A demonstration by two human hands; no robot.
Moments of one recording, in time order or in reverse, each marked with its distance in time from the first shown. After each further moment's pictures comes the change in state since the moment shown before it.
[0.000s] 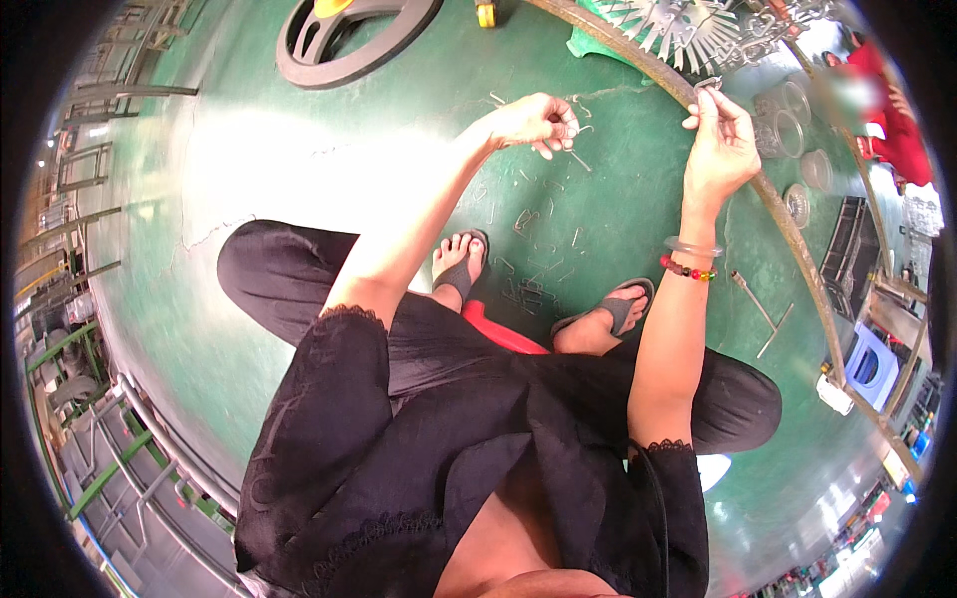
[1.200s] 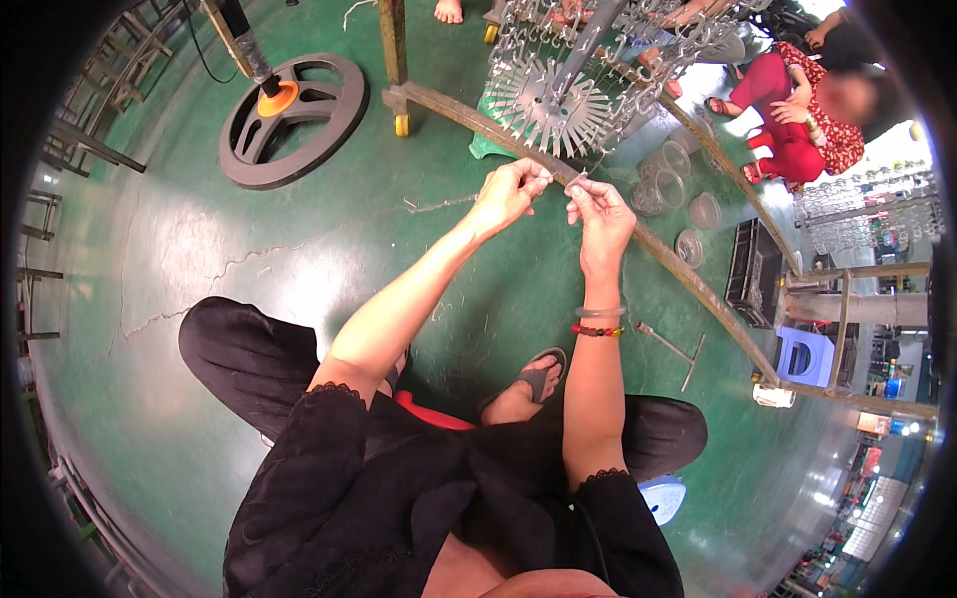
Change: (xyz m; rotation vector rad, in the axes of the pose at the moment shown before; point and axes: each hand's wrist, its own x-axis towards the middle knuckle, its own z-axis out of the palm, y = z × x) left_hand 0.032 0.105 0.072 -0.054 0.457 0.319; right_hand 0.006 -0.012 -0.027 0.160 -0.212 0.289
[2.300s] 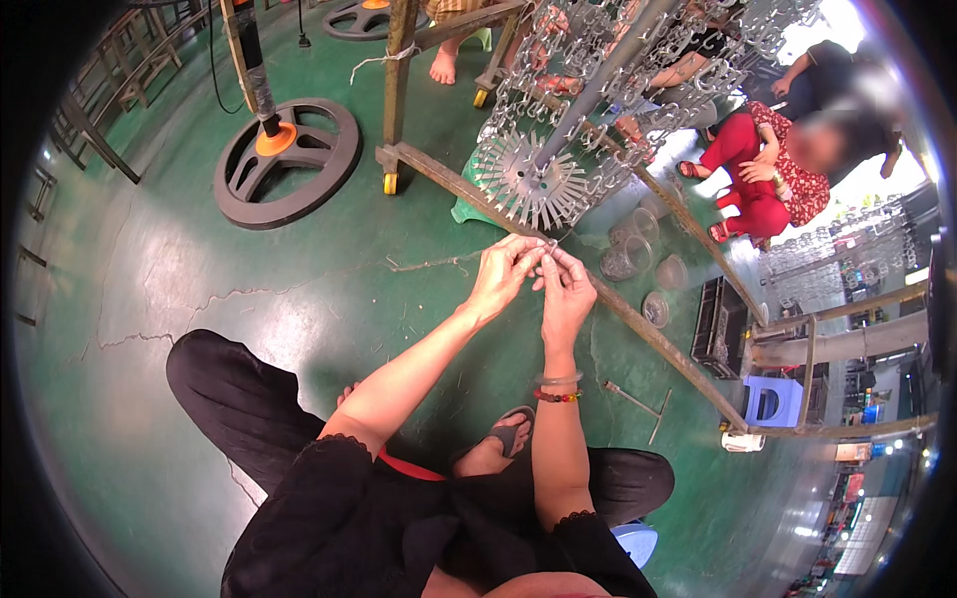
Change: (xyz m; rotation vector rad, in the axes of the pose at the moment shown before) left_hand -0.017 0.006 0.027 -0.228 0.201 0.296; right_hand -0.016 -0.010 0.027 -0.110 0.116 -0.100
